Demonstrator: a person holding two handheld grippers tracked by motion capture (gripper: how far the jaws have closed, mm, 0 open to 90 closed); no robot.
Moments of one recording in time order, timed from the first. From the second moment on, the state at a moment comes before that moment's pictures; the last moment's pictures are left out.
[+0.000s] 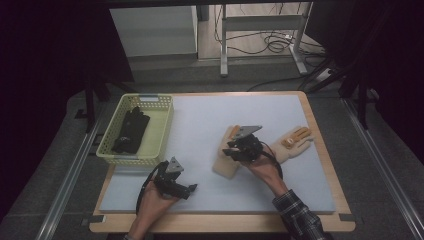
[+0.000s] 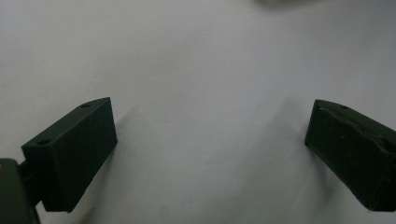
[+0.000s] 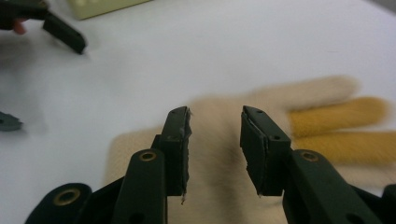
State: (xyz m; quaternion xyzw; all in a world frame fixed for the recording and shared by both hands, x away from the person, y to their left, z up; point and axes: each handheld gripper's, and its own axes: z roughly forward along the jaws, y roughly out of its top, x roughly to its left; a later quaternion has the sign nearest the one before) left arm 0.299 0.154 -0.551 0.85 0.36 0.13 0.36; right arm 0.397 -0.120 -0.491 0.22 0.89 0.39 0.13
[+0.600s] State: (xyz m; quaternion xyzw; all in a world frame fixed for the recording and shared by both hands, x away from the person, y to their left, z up) left arm 0.299 0.154 -0.551 0.85 0.36 0.13 0.36; right arm 0.399 -0.180 -0.517 0.35 0.85 0.36 0.14
